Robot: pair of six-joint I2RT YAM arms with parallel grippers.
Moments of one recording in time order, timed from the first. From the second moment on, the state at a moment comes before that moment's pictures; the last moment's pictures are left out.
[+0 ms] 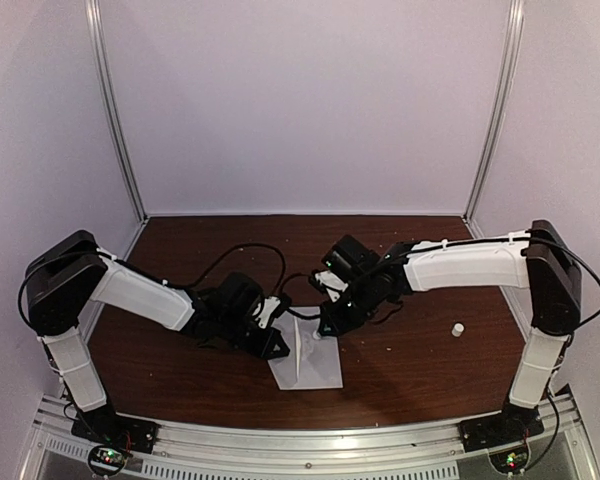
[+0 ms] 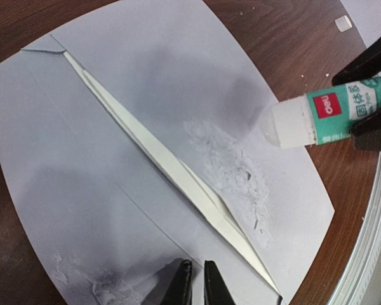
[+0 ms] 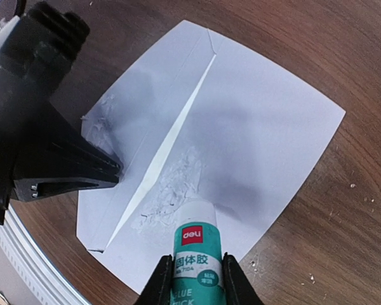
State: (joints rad) left arm -0.88 1.80 0.82 0.08 0.33 -0.41; right arm 0.91 1.82 1.28 -0.56 -0.16 0.39
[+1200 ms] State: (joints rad) left arm -0.88 1.80 0.82 0.08 0.33 -0.41; right arm 0.89 1.92 1.30 -0.47 -0.20 0.36
